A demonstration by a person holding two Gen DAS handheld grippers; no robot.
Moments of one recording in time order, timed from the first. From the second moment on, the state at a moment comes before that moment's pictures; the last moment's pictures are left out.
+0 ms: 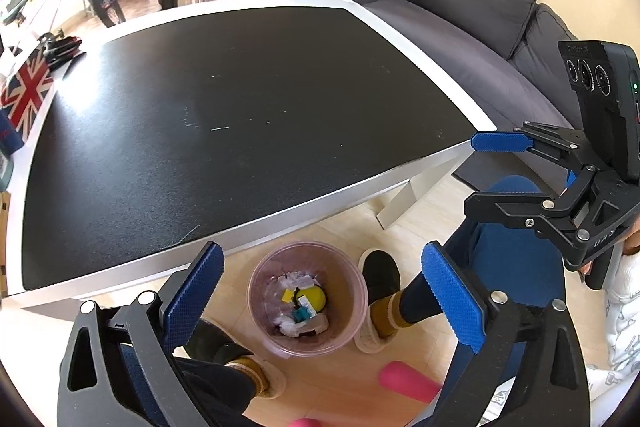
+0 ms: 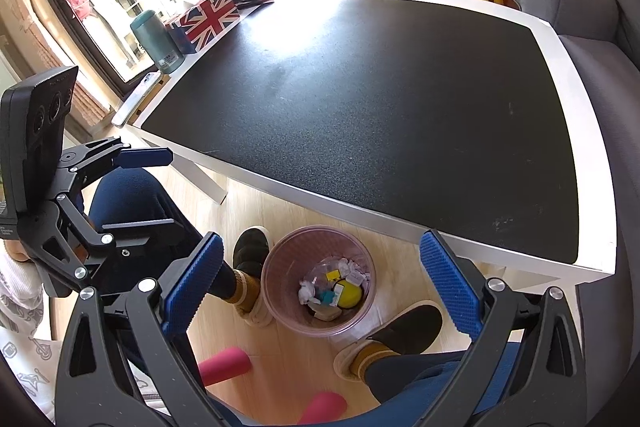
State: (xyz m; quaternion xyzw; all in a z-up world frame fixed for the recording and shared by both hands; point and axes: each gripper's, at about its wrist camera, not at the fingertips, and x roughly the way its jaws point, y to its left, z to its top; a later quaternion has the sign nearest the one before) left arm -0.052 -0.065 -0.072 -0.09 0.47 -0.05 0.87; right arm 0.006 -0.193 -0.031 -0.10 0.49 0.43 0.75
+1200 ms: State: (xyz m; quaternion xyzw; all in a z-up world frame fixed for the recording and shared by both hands) left arm -0.025 -0.005 0.012 -0.08 0.39 0.03 0.92; right arm 0.060 -0.172 0.048 -0.11 0.41 0.40 0.81
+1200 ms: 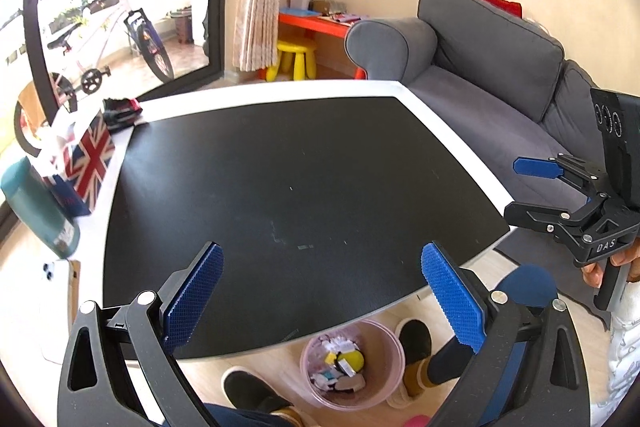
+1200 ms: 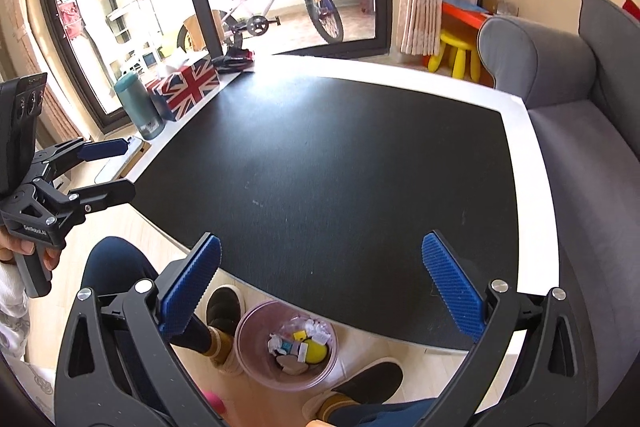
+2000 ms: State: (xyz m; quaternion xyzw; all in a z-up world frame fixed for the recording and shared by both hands) left arm -0.005 0.008 0.025 -0.08 0.38 0.04 0.92; right arm 0.074 -0.168 0.067 -0.11 0.39 0.40 0.82
